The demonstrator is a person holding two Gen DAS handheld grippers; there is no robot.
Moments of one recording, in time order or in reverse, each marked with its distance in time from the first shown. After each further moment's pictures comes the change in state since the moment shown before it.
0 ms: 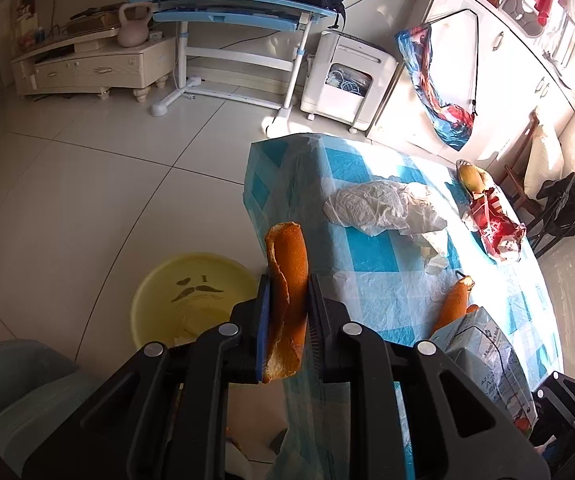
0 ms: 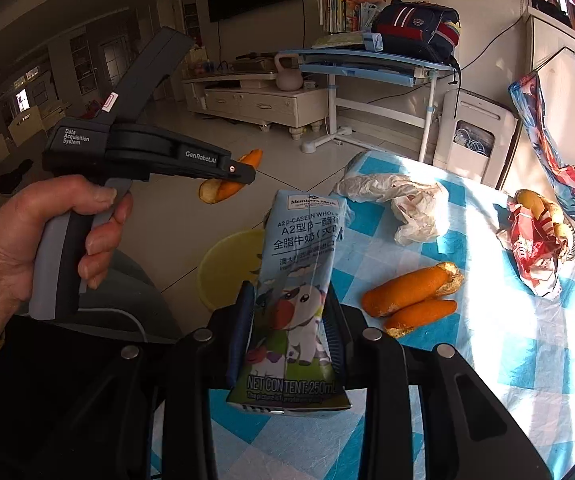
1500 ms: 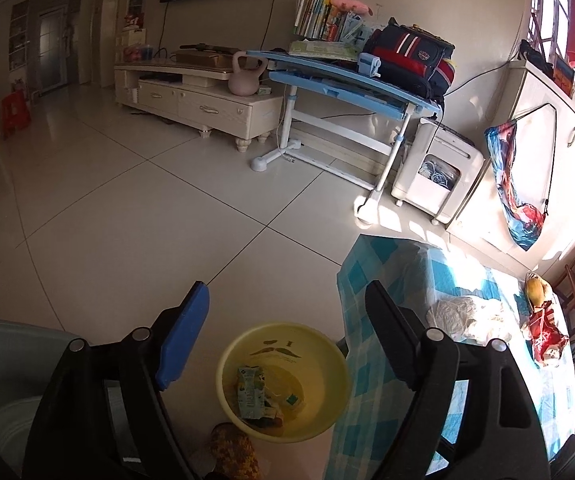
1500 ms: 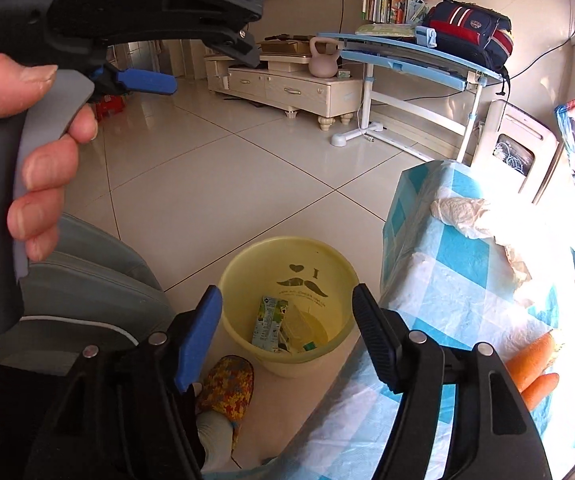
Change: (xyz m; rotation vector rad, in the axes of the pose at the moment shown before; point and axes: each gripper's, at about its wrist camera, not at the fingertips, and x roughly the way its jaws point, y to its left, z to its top) left arm -0.058 0.070 0.021 -0.208 -0.262 0.275; right arm 0.071 0.054 0.011 -0.083 0.027 -0.010
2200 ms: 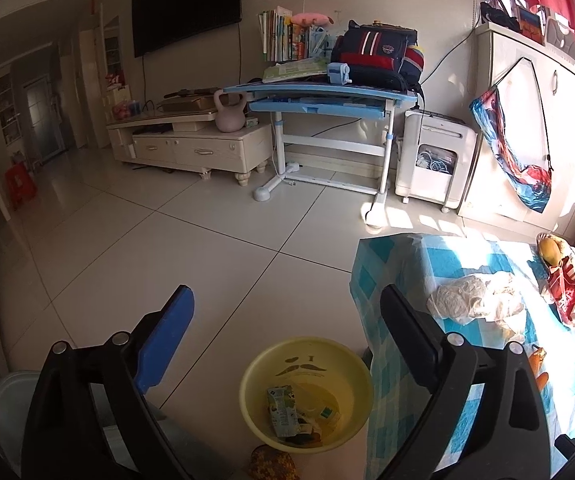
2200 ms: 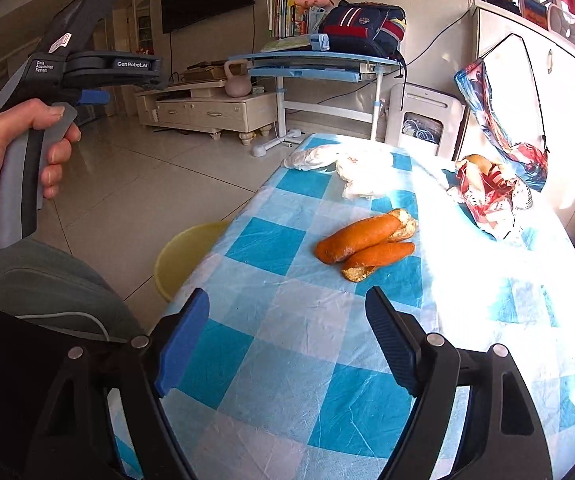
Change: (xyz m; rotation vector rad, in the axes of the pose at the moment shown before) left arm -0.024 -0.046 -0.007 0.197 -0.096 0.076; right arm -0.079 -0.061 -0.073 0.209 -0.056 -0.187
